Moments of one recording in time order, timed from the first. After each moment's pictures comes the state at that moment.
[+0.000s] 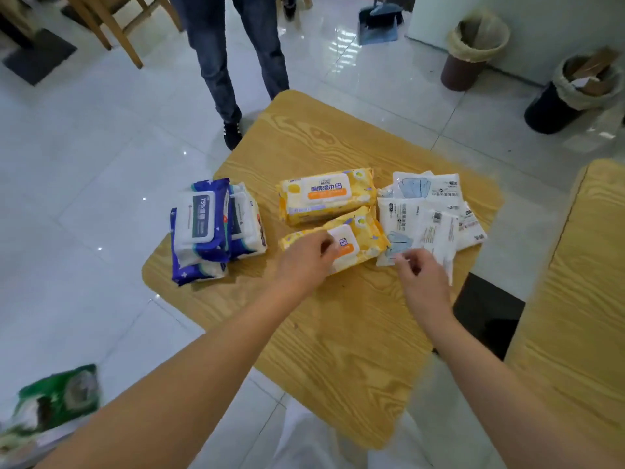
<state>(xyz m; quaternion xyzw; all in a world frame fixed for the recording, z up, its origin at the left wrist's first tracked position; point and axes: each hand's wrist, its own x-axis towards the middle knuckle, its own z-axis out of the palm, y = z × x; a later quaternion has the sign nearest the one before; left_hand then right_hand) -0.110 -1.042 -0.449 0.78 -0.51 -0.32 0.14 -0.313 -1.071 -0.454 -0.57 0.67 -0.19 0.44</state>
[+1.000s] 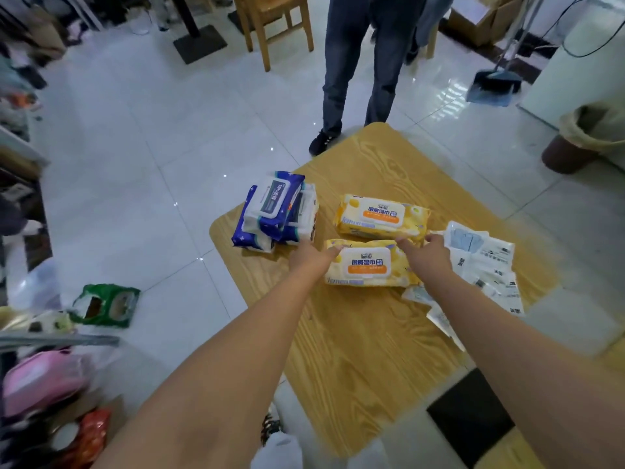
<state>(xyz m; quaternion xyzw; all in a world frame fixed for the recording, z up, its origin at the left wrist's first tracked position) -0.095 -1.019 -0.434 0.88 -0.04 -0.38 0.29 -0.250 -1.167 -0.447 -0.60 0.63 -0.03 0.49</state>
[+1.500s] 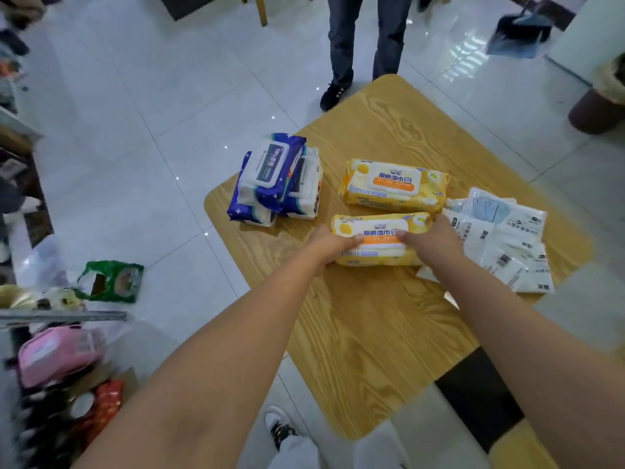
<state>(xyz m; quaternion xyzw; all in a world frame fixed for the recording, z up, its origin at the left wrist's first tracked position) -0.102 -1.024 -0.472 0.79 -0.03 -0.51 0.34 -0.247 -1.155 -0.478 -0.66 0.61 0.02 0.44</state>
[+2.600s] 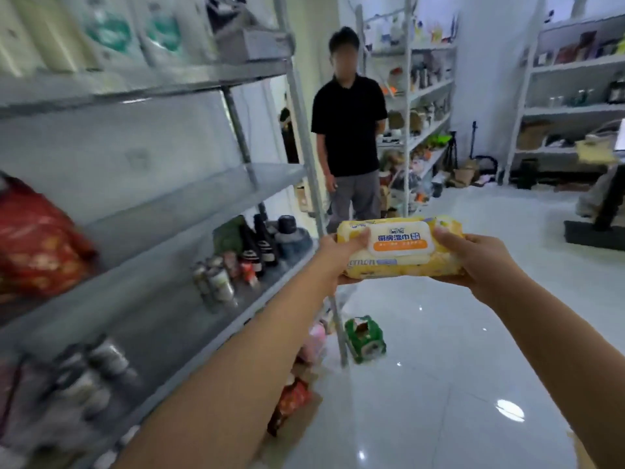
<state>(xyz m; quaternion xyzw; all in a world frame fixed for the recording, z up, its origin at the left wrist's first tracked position) -0.008 -0.468 -0.075 0.71 0.17 0.03 0.69 0.033 -0.688 -0.082 -0.65 0.01 0.08 0.75</state>
